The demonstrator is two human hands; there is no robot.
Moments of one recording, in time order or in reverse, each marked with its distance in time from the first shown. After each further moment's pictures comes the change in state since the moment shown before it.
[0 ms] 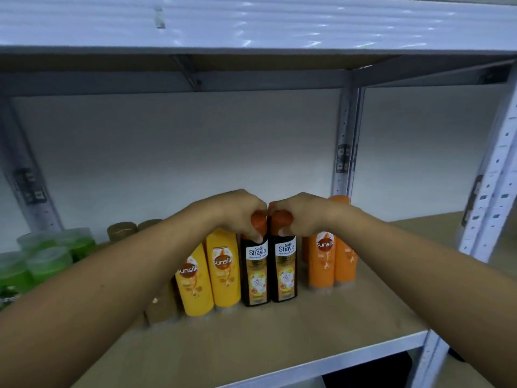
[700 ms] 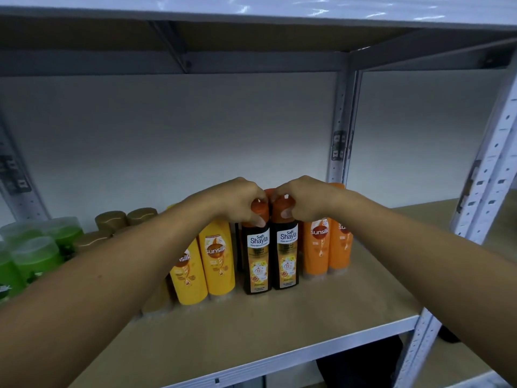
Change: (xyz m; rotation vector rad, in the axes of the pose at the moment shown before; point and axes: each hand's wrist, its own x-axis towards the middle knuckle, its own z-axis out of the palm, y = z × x) left_hand 0.012 0.004 0.012 -0.144 0.072 0.043; right_hand -0.003 0.016 0.005 0.044 0.079 0.010
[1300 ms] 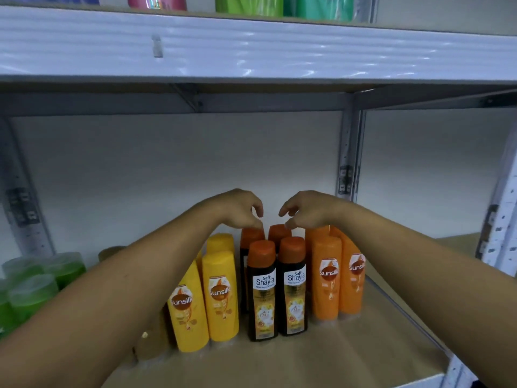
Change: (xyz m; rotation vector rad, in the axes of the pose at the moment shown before) left_hand 0.034 -0.028 -0.041 0.011 -0.003 -0.164; right_hand 0.040 0.010 -0.039 0.089 -0.066 0.109
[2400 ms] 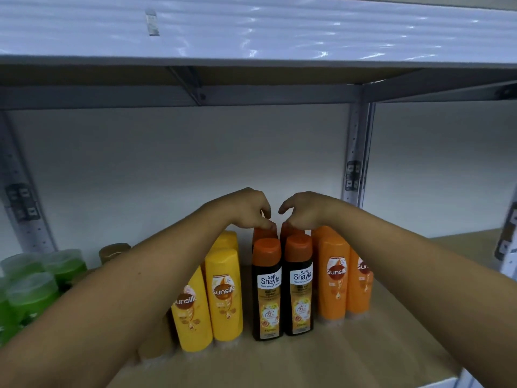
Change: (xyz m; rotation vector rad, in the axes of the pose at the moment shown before) left_hand 0.015 -0.001 0.013 0.093 0.001 0.078; right_hand 0.029 -0.005 0.018 -0.012 0.010 0.054
